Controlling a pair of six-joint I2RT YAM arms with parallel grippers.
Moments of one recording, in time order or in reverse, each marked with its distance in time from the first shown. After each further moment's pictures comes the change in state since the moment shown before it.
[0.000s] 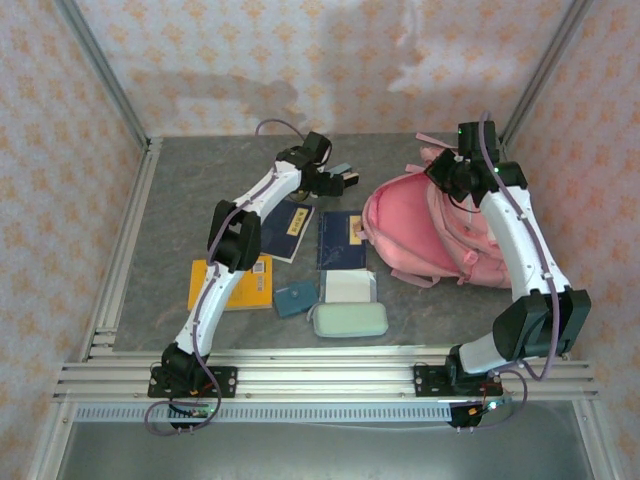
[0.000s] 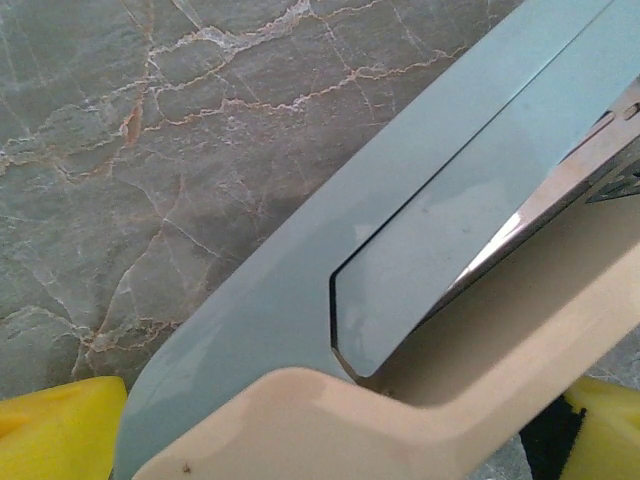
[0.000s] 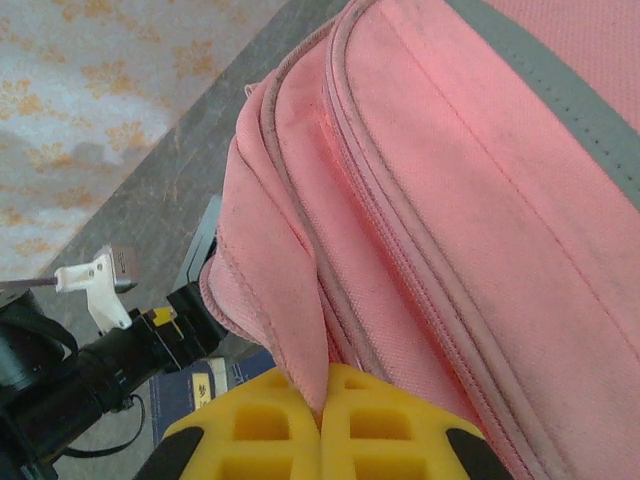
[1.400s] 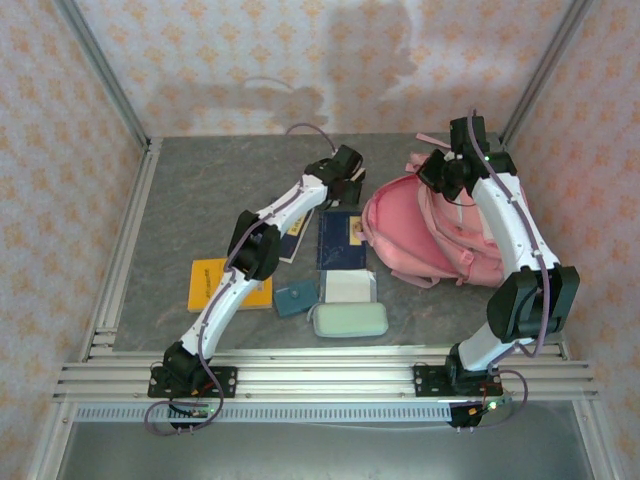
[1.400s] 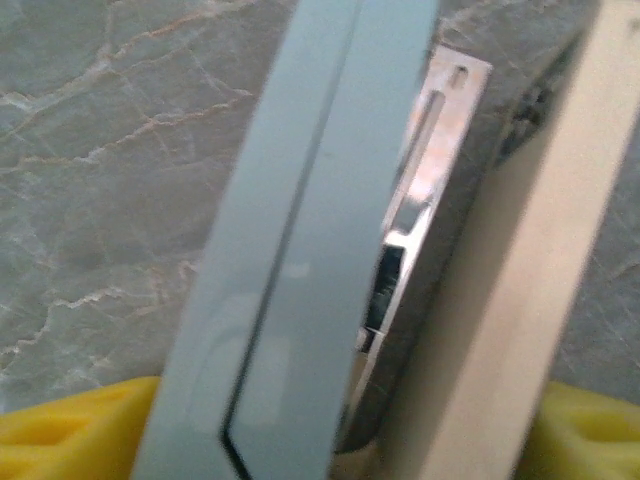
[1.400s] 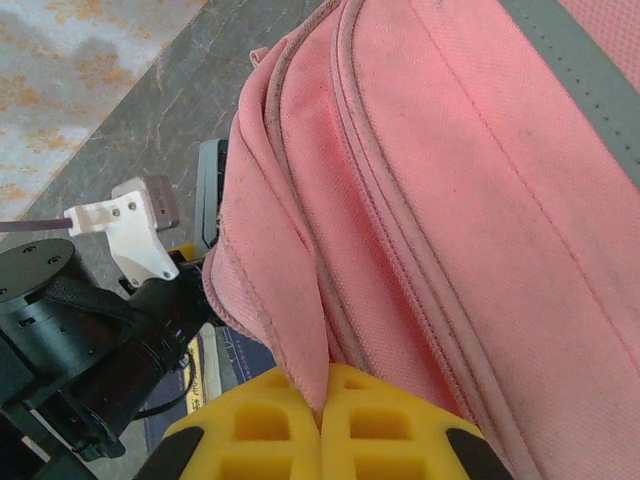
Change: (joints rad) left arm -0.132 0.106 0.130 0.053 -0.213 -0.006; right arm 0.000 0.106 0.061 -0.045 -0.082 -0.052
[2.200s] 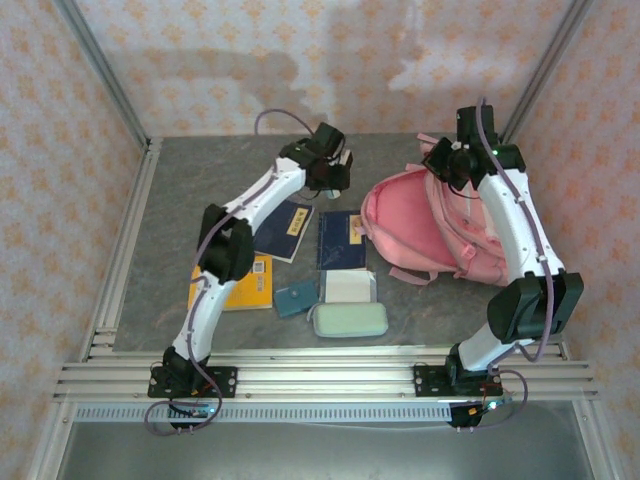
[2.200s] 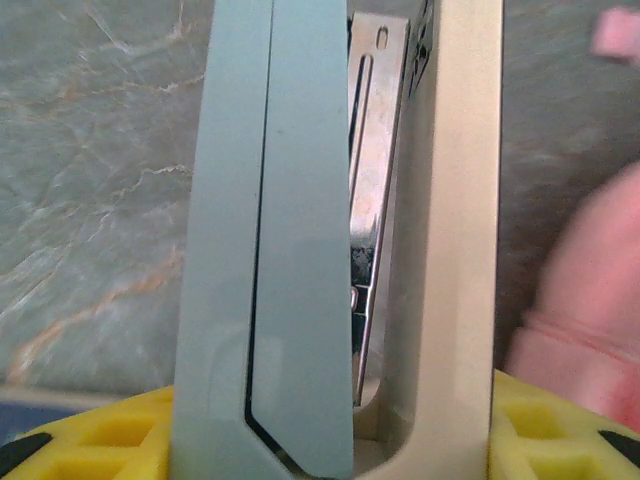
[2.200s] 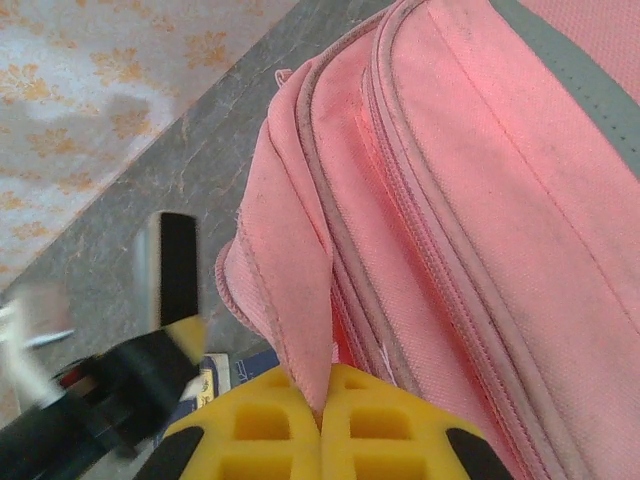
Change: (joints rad) left arm 0.036 -0.408 -0.309 -0.063 0.219 -0.168; right arm -0.001 -0.010 0.101 -0.037 0.069 -0.004
